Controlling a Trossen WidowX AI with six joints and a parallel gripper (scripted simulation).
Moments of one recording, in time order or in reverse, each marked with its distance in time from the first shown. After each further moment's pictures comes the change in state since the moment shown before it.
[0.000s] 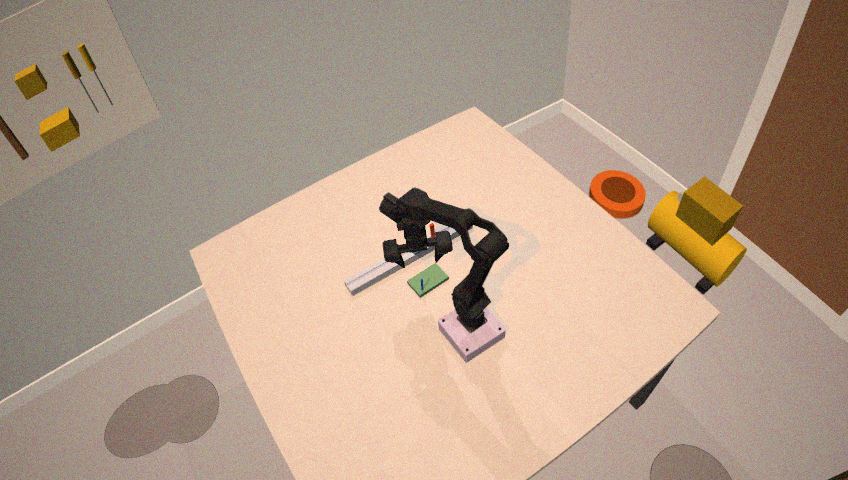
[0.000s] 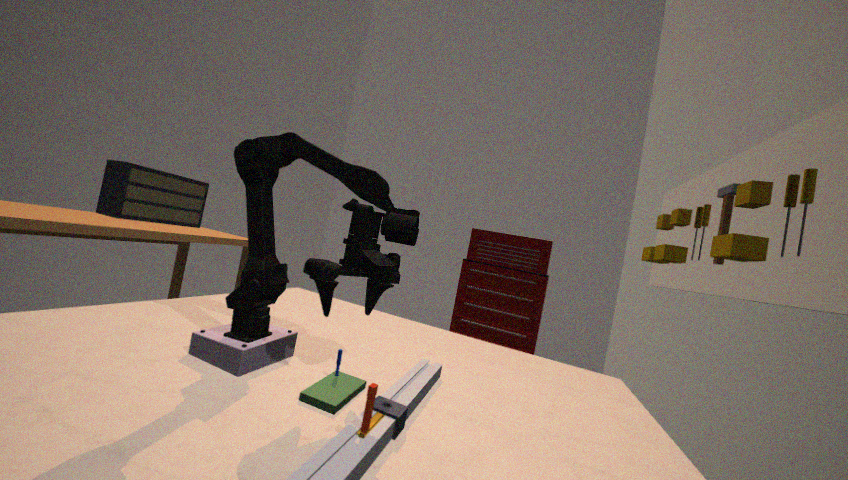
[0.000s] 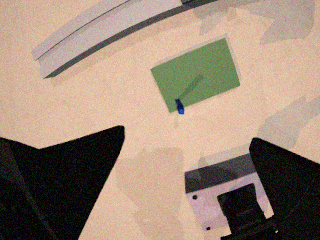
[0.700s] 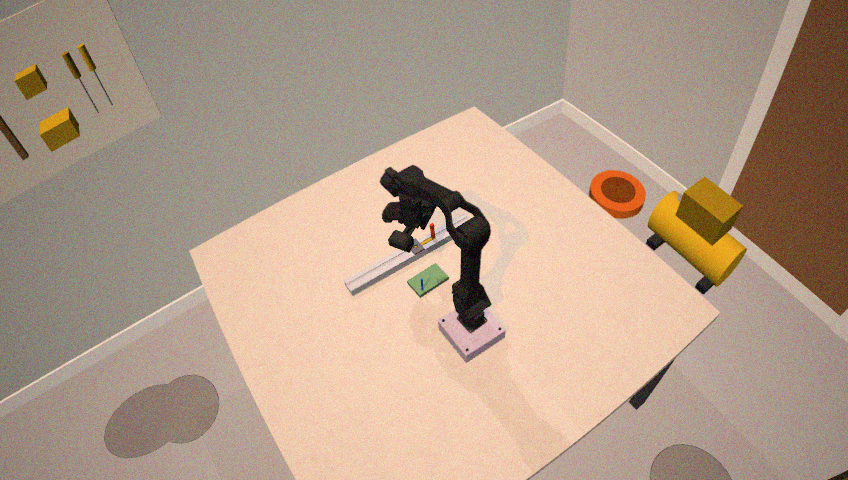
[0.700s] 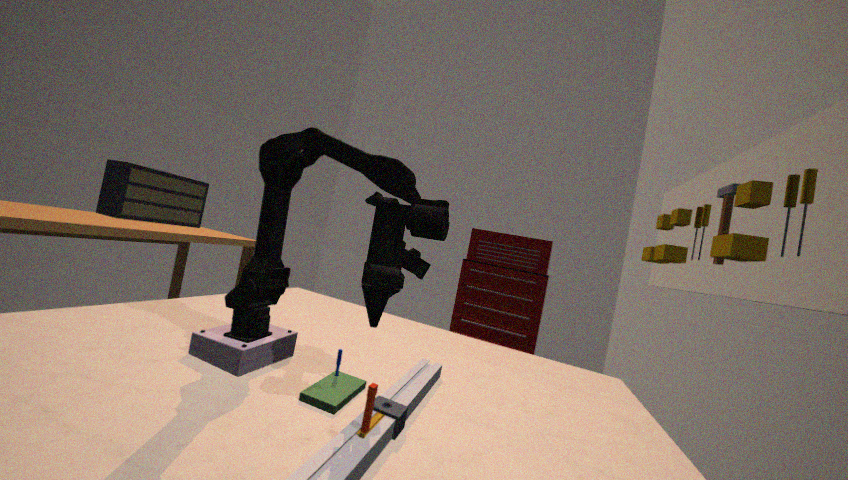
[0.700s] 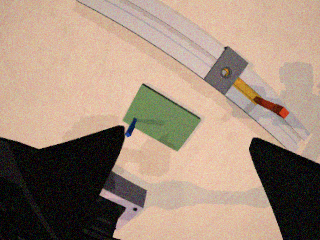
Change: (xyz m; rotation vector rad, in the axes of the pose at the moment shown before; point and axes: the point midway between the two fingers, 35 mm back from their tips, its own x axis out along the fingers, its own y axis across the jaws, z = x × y) arm -0.016 0.001 0.076 -0.954 -0.030 -0.007
